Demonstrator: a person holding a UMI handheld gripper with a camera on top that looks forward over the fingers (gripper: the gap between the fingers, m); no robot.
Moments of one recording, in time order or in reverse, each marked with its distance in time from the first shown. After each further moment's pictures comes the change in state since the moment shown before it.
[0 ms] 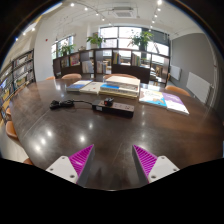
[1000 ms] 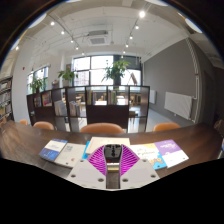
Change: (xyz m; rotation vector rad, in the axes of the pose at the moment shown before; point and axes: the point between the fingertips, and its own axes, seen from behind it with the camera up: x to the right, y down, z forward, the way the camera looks) arm 0.039 -0.345 0.147 0.354 0.271 0.153
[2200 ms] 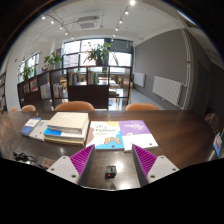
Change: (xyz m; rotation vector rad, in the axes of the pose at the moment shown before) arm 0.231 0.088 -0.040 -0.193 0.099 -0.013
